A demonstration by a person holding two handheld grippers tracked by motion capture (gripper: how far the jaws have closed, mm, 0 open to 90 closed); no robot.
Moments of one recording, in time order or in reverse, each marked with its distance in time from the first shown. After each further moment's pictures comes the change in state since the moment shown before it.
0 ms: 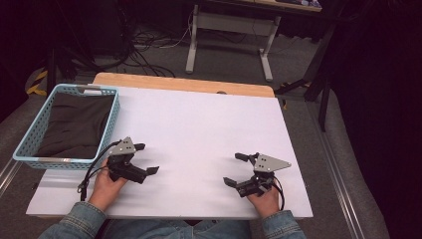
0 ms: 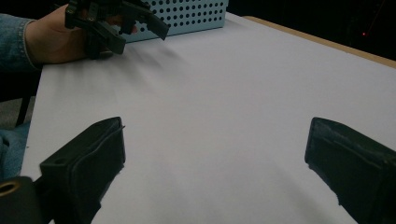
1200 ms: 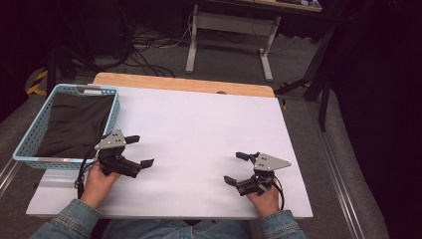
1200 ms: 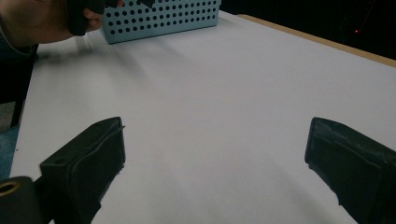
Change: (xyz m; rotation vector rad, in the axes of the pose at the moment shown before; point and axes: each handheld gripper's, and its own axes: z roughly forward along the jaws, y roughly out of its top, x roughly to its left) left arm 0.001 0.022 -0.028 -0.091 0.009 0.004; right arm -0.002 0.000 0.001 0.002 -0.022 0.011
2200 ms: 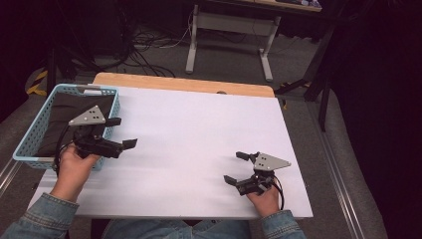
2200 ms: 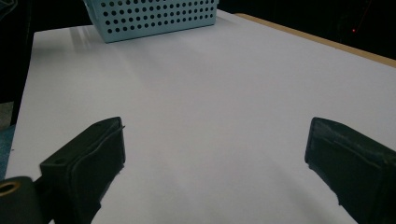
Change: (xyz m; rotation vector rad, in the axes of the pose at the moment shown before) left arm 0.015 0.054 -0.053 0.050 0.080 -0.041; right arm -0.001 0.000 0.000 0.004 -0.009 0.001
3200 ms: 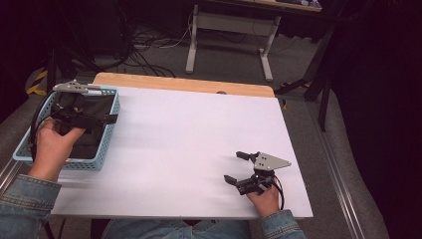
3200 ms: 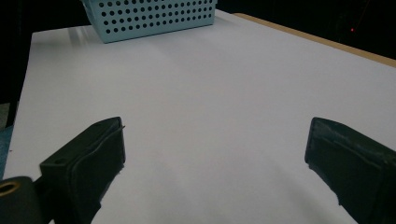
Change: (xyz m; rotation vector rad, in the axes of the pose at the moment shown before) left arm 0.044 0.044 -0.035 0.132 0.200 -0.133; right arm -0.001 0.000 0.000 0.001 -0.005 0.003
